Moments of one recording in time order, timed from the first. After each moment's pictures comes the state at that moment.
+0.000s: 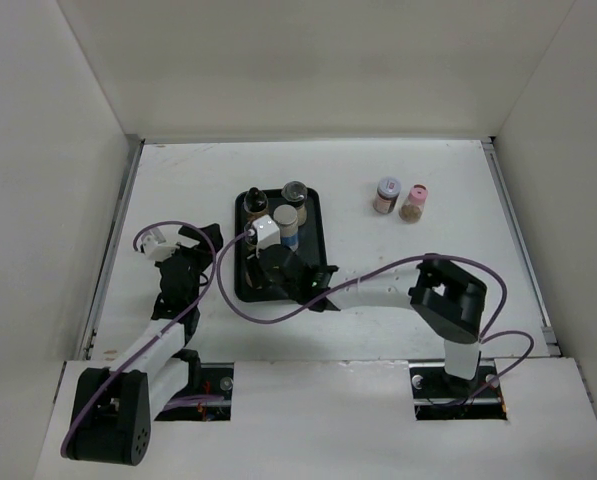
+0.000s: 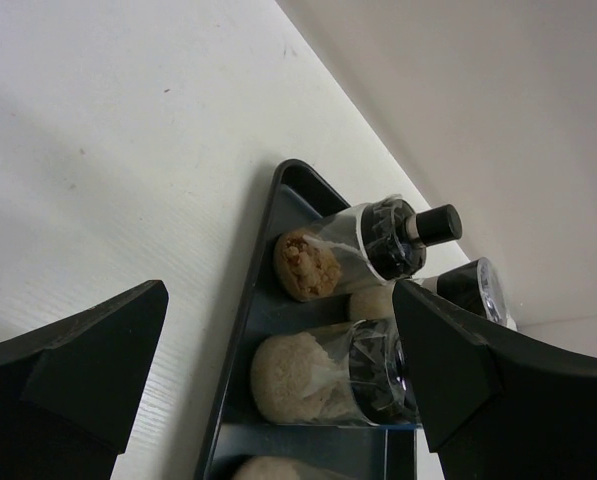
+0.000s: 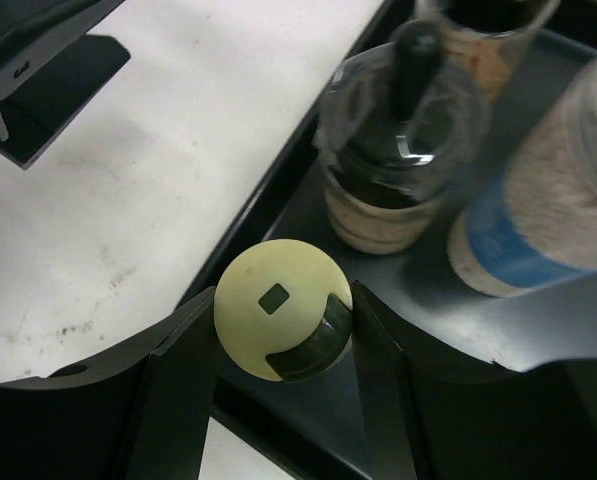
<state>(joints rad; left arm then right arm) -0.10 0.94 0.14 0.66 -0.22 -0.90 1.15 1.87 1.20 0.24 0.43 0.30</state>
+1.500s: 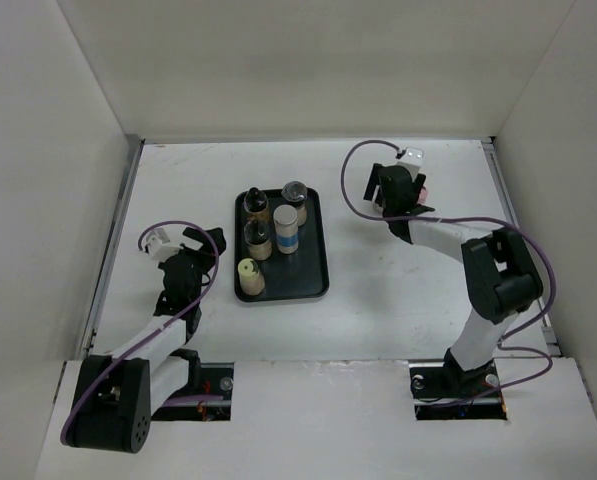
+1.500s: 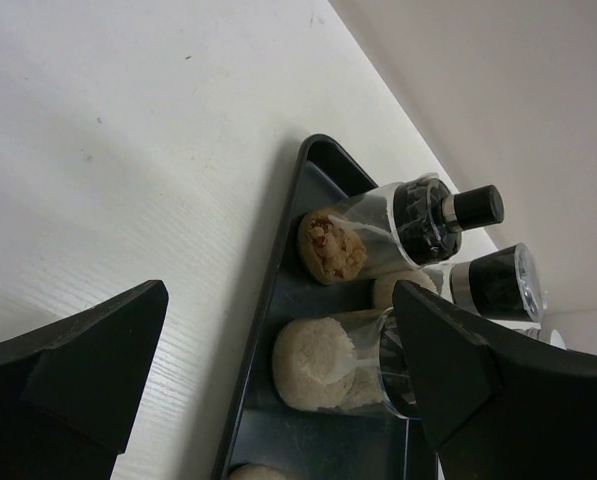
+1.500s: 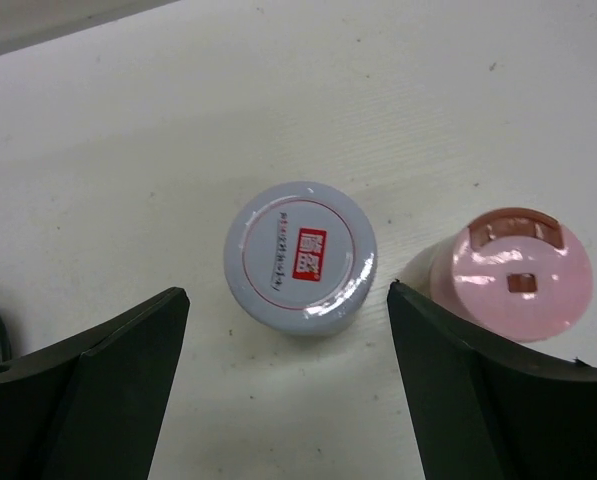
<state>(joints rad) -0.11 1.00 0.14 0.66 -0.21 -0.90 0.38 1.75 1.05 0.24 0.54 0.37</state>
